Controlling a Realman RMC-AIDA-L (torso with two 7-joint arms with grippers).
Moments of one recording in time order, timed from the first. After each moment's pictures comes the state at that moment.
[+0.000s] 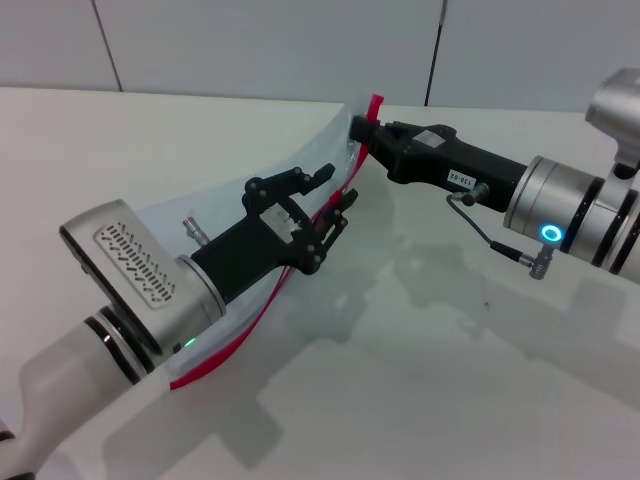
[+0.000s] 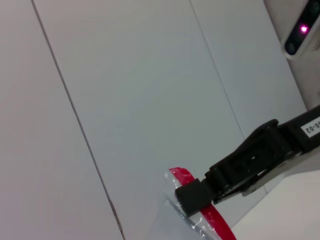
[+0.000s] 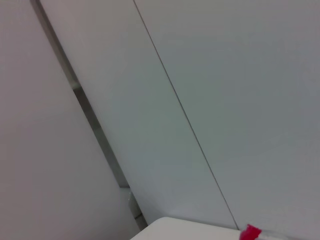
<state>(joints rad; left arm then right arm) -0.64 -2.04 0.21 -0.27 1.72 1.29 0.10 0.90 2.04 -0.17 0.08 -2.00 -1.17 1.08</state>
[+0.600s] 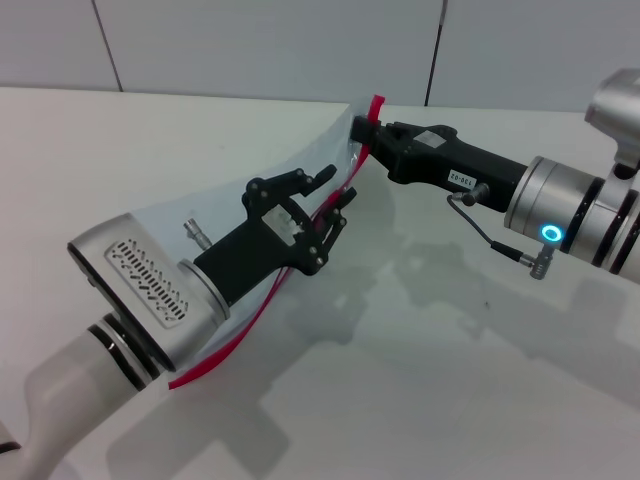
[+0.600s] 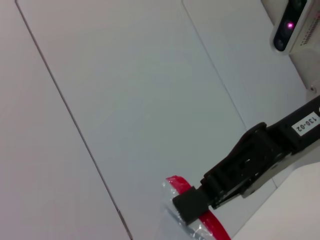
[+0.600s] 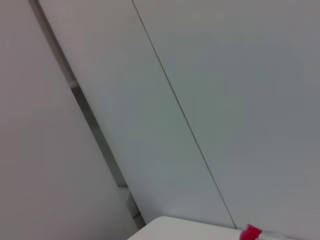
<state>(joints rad) -0.63 -2.04 0.17 -0.31 1.72 1.29 0.24 0.90 2.04 -0.17 0.07 -2.00 -1.17 1.08</state>
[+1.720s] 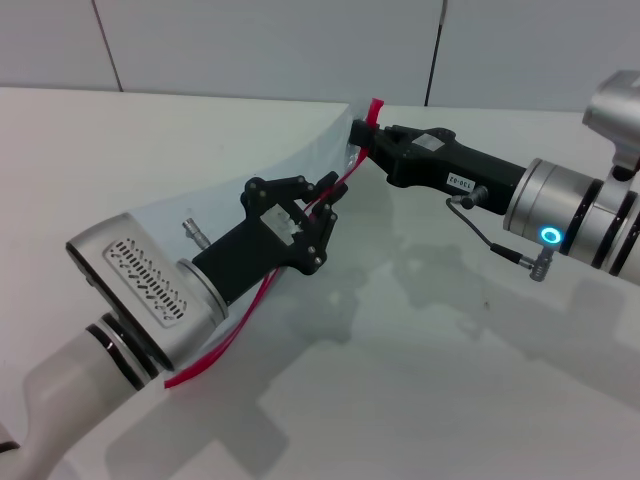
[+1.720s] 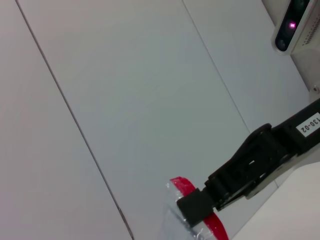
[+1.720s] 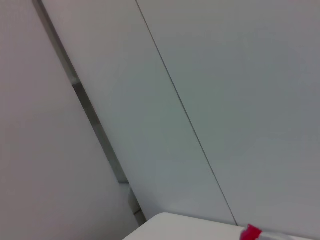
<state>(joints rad) -0.63 -2.04 0.17 -0.31 1.72 1.29 0.24 0.90 2.04 -0.17 0.07 -2.01 -1.16 1.08</state>
